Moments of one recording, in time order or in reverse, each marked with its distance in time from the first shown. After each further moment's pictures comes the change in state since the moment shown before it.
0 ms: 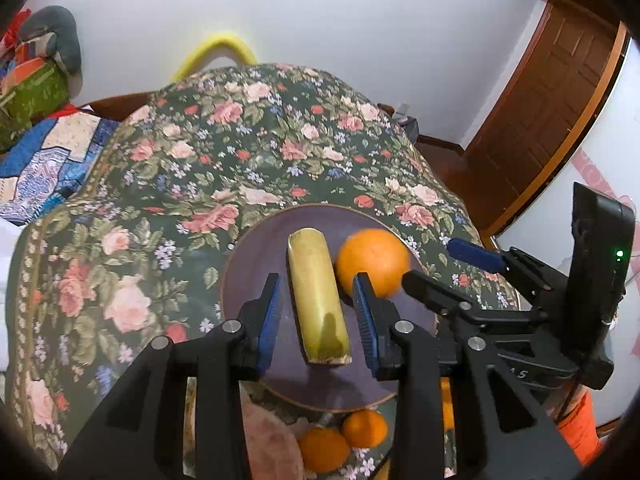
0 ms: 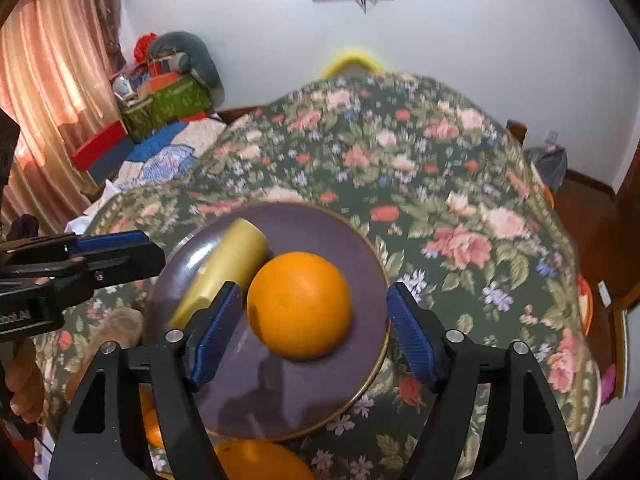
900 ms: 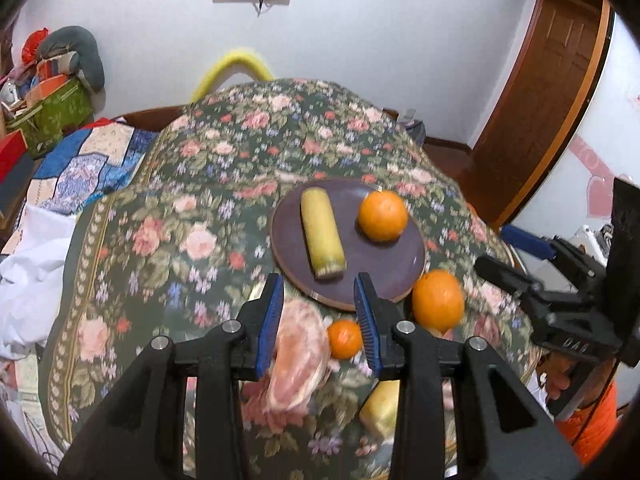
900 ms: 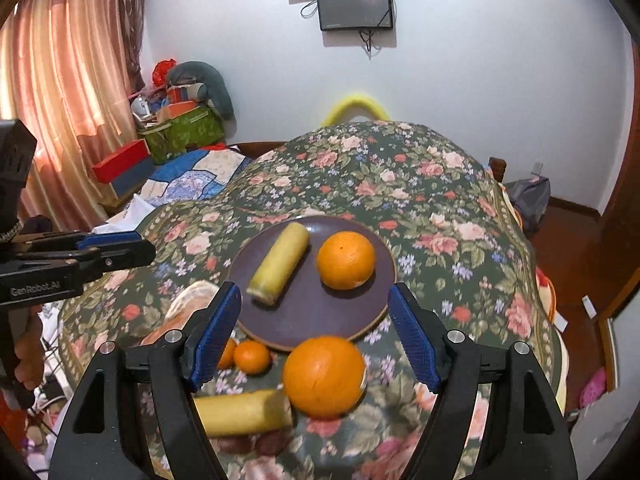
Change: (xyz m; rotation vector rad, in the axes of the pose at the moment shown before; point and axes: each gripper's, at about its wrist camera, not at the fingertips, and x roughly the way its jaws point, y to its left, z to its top) left arm -0.089 0.003 -0.067 0.042 -0.022 0.074; right arm -0.088 0.040 -0.040 -0.016 -0.110 -0.021
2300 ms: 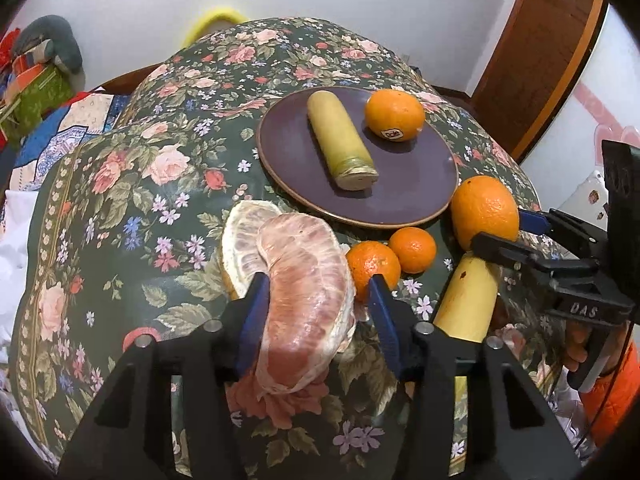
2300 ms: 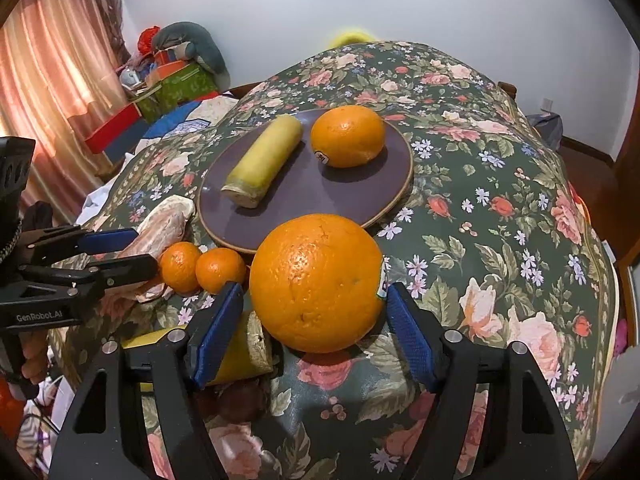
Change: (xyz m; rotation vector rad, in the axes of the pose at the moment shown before) left arm 0.064 0.006 -0.047 0.073 0.143 0.005; right arm 0.046 -0.010 -0.063 0.079 0.169 0.040
